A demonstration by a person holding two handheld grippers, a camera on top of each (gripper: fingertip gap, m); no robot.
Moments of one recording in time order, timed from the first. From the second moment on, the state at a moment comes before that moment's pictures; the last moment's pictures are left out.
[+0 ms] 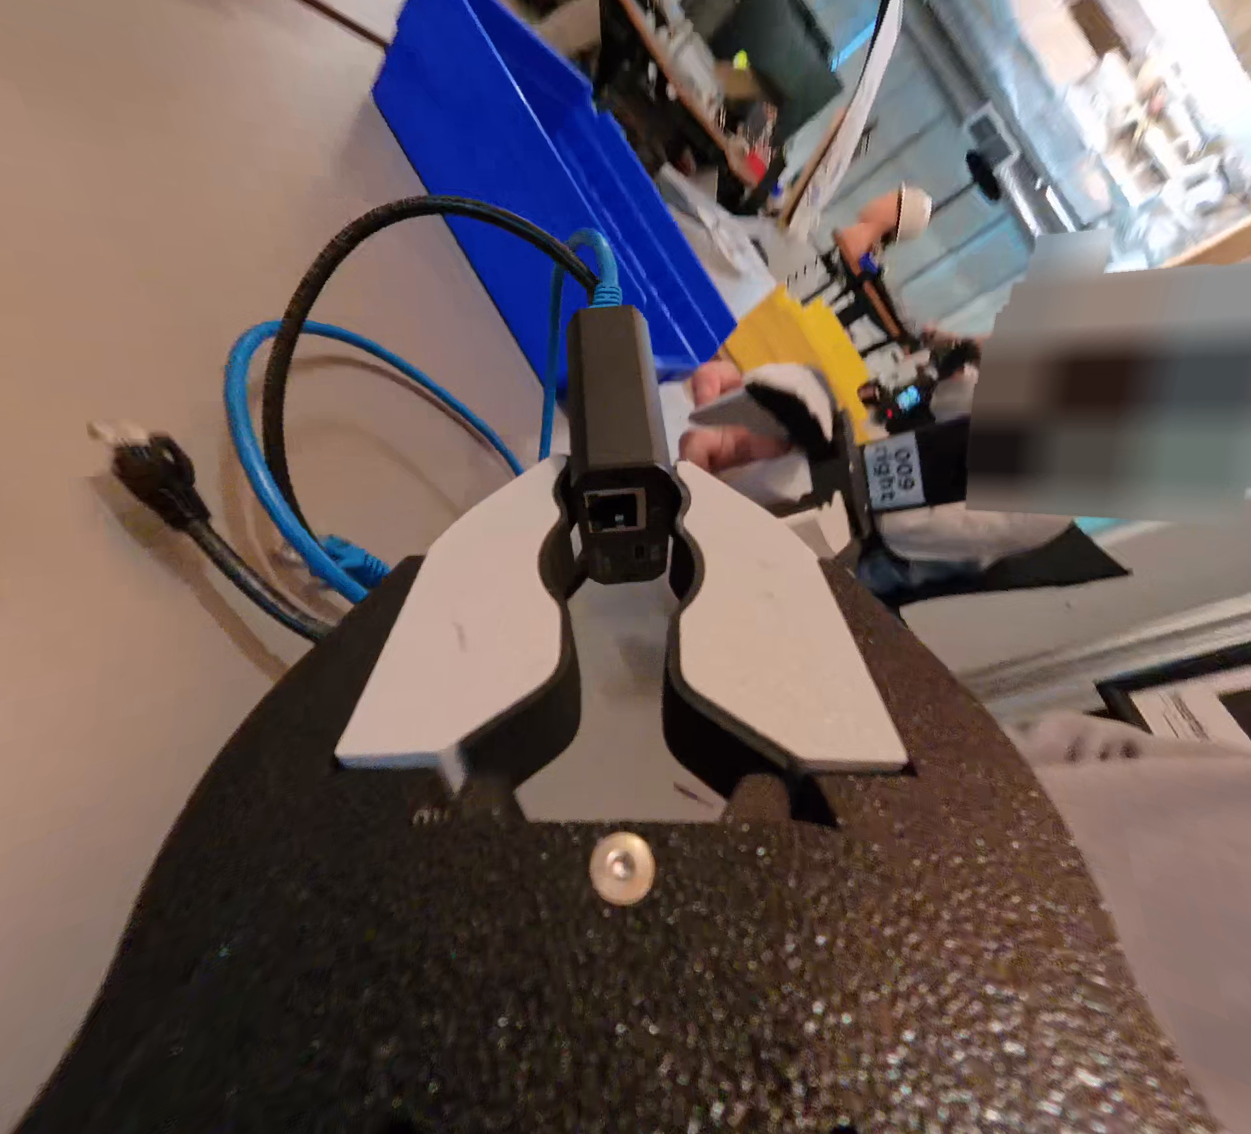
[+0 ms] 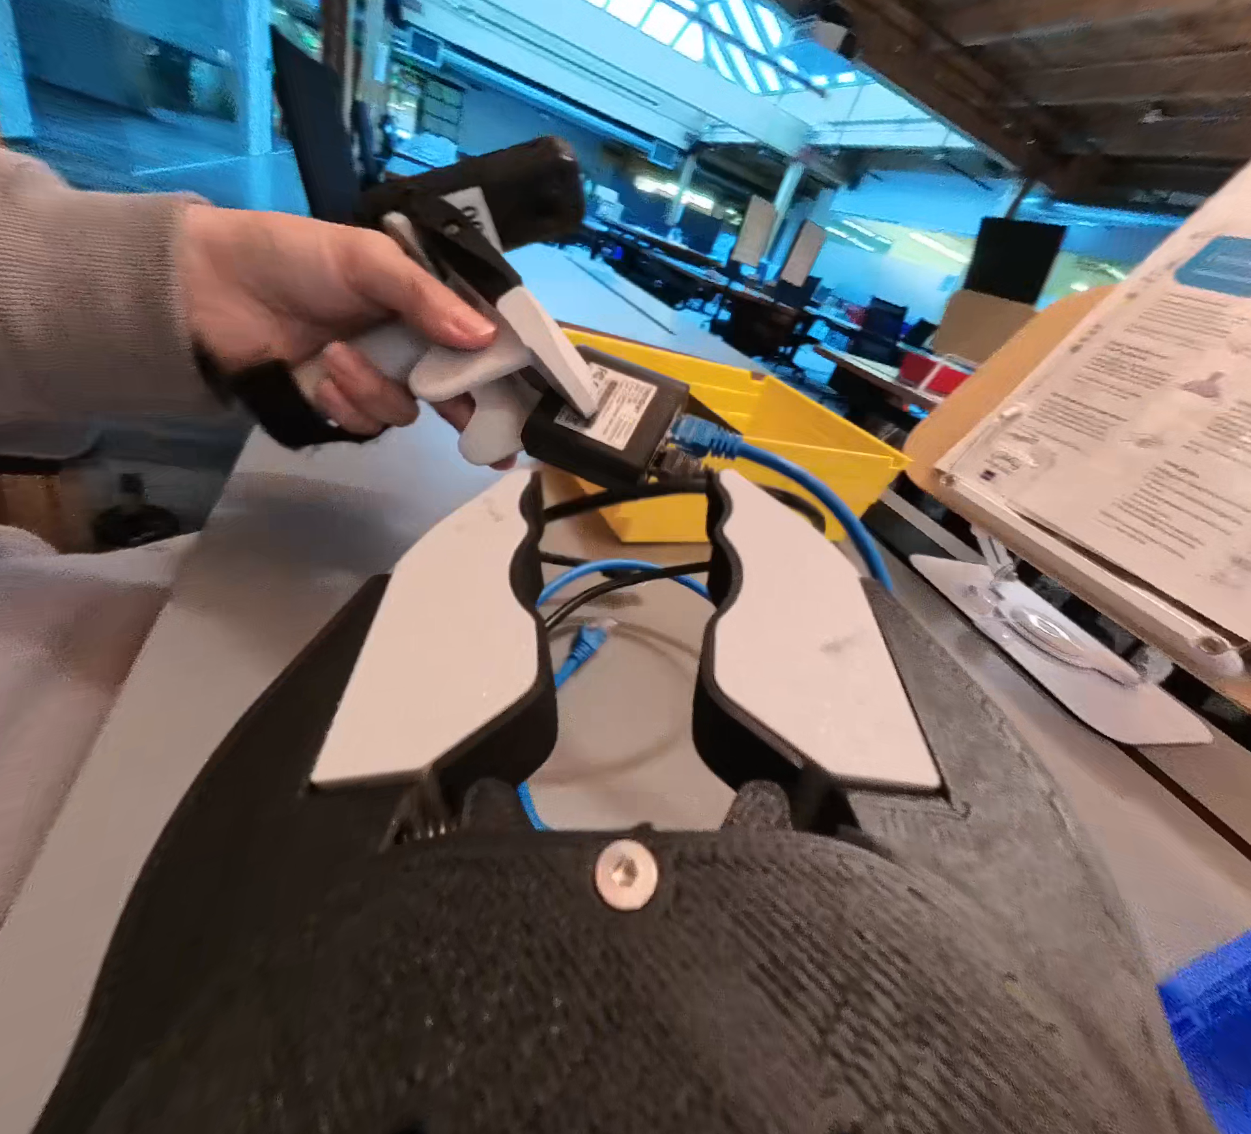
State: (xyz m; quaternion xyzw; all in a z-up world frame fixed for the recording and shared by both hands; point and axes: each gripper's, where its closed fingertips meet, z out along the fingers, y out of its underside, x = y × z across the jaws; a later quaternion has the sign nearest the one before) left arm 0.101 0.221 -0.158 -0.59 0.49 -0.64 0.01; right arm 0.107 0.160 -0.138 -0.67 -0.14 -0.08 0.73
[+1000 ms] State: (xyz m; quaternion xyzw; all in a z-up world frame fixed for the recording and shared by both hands) left arm 0.079 0.152 -0.176 -0.45 0.66 -0.53 -0.31; right arm 0.087 0.157 -0.173 -0.66 -0.24 -0.03 0.71
